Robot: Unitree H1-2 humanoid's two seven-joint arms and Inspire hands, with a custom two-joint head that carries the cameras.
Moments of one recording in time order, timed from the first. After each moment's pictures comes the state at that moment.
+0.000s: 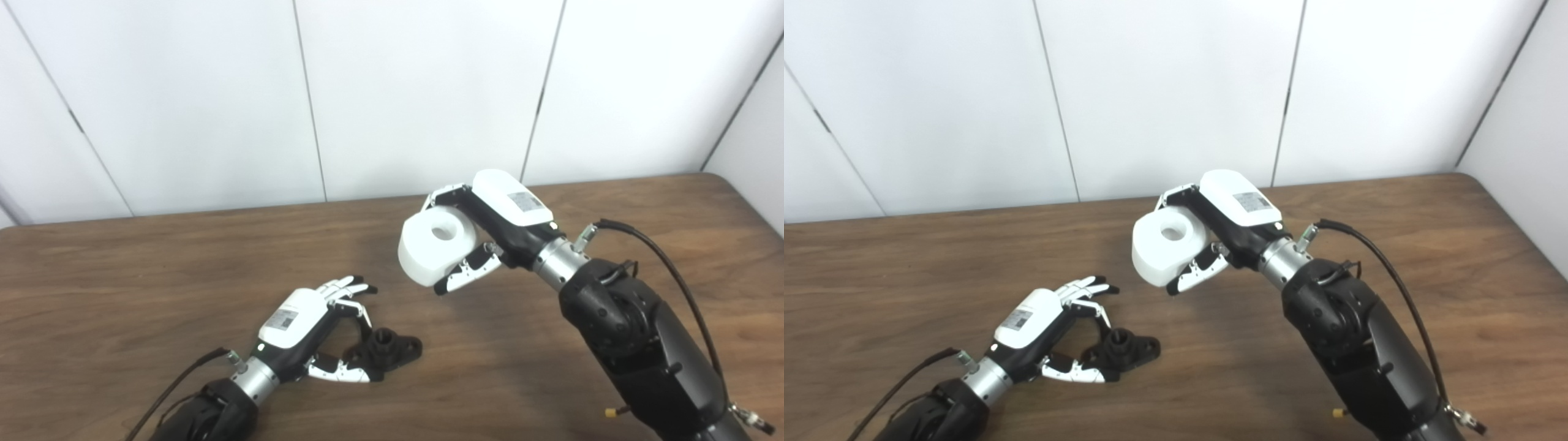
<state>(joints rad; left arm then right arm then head) -0.35 0.38 -0.55 0.27 0.66 -0.33 0.08 -0.43 -0.39 0.27 -0.34 -0.63 0.14 0.35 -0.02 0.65</state>
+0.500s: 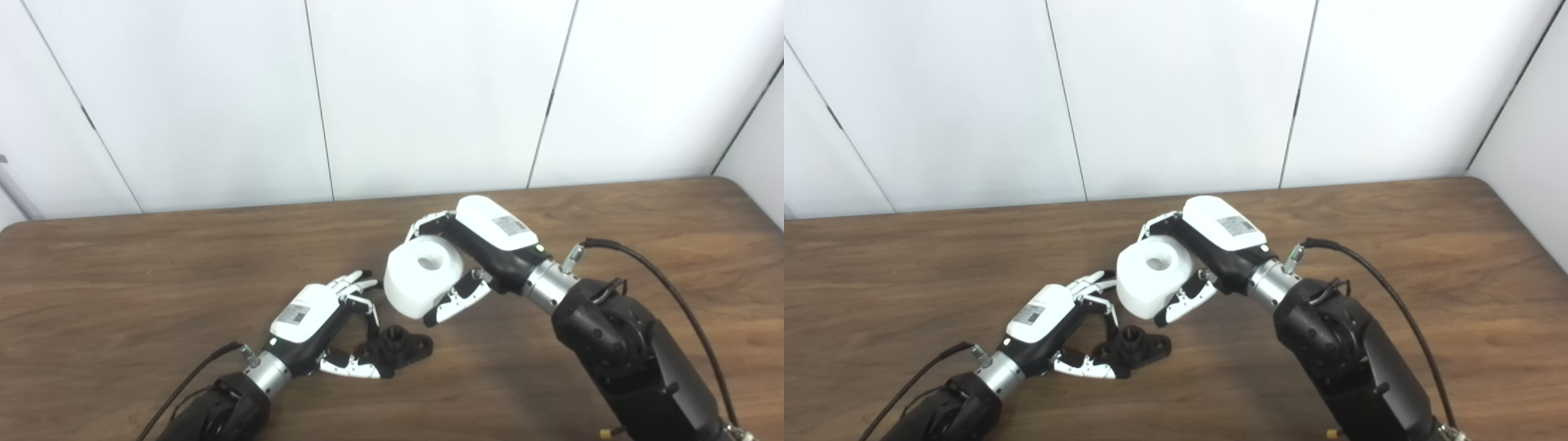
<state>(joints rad) -0.36 0.37 -0.56 0.26 0.67 -0.29 0.08 -0.40 -0.34 0.30 -0.34 -0.62 0.12 0.40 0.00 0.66</state>
